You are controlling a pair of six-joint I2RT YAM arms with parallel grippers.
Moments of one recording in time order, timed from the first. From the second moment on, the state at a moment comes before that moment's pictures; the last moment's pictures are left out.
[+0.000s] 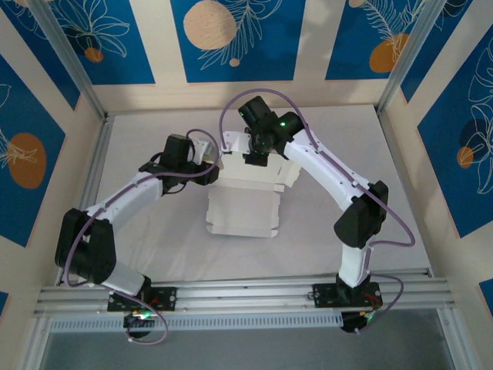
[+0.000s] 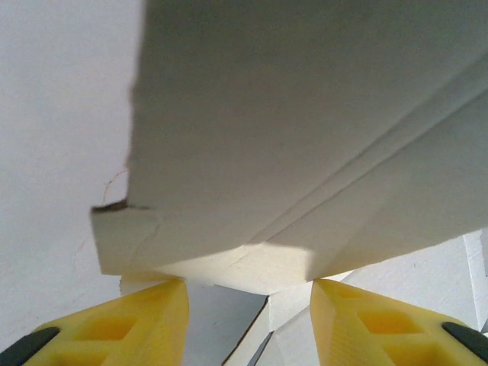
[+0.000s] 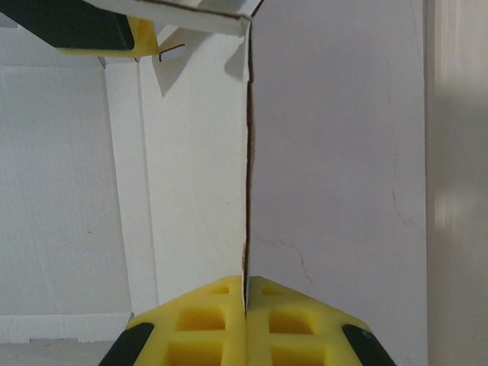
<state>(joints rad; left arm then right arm) -0.40 1.50 1.06 -0.35 0.26 -0.11 0.69 1.85 1.95 -1.10 0.03 -0.89</state>
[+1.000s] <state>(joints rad) -0.39 1.52 0.97 -0.24 0.30 -0.16 0.65 1.84 1.95 -1.08 0.03 -0.88</state>
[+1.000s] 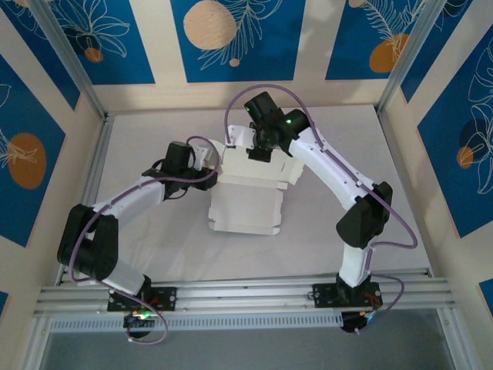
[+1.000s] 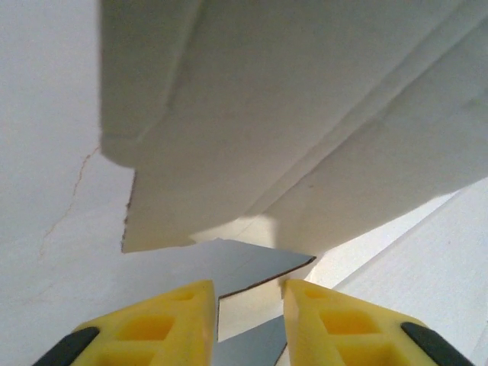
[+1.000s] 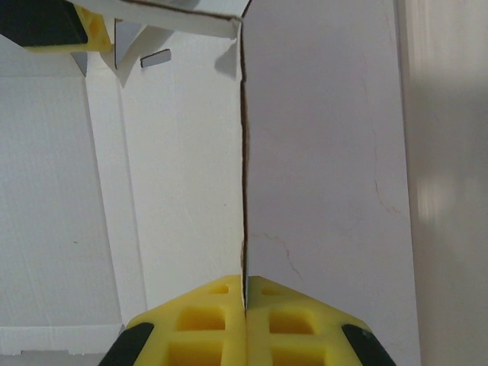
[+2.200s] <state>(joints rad) -0.39 1.57 0.94 -0.06 0.39 -0.32 0.70 1.90 2.02 -1.15 0.03 -0.76</state>
